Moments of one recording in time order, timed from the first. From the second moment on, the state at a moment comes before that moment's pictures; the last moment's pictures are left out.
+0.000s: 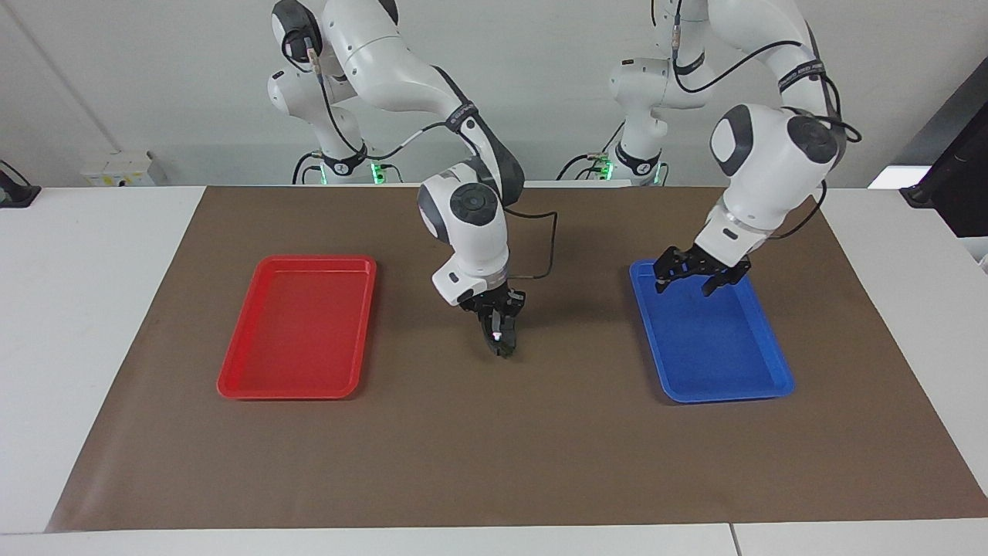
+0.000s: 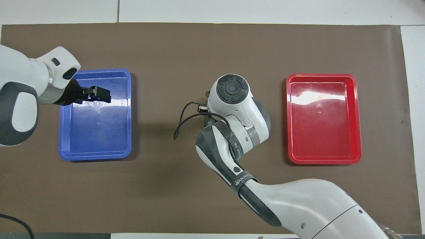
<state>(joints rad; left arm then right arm) -0.17 0.04 0.04 -1.87 -0.14 1.93 -0.01 0.58 0.48 0.00 -1.68 0.10 2.19 0.74</state>
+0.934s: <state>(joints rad) -0.07 0.03 0.04 -1.57 -0.04 1.51 0.05 0.58 0.48 0.00 -1.73 0.08 2.26 0.70</state>
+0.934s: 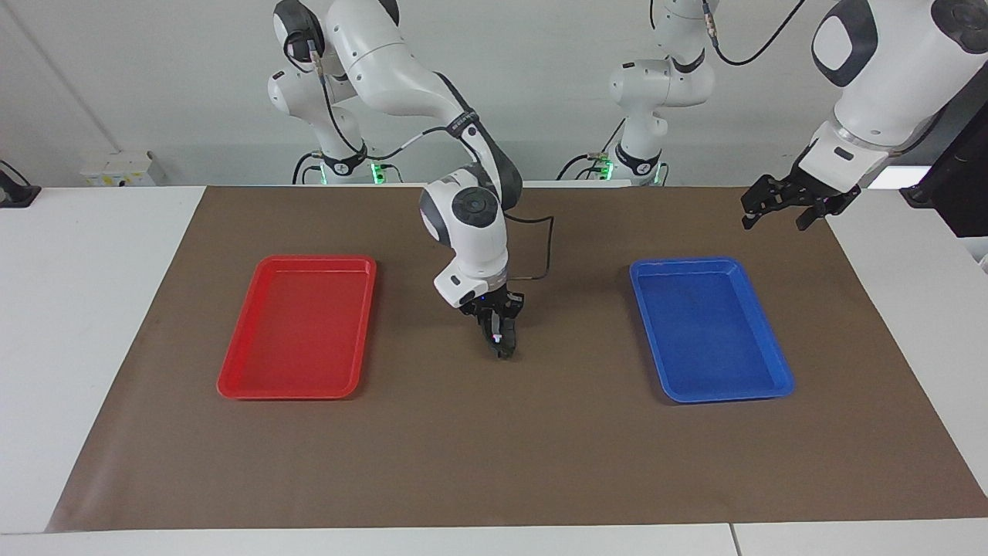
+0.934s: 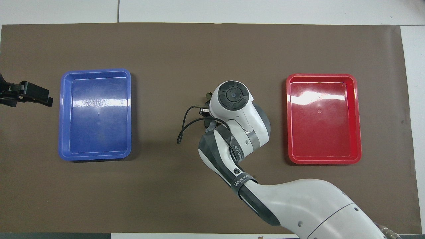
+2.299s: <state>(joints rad) -0.06 0.00 0.04 -1.61 -0.04 1.52 0.06 0.59 0.47 -0.01 -1.77 0.08 2.35 0.70</state>
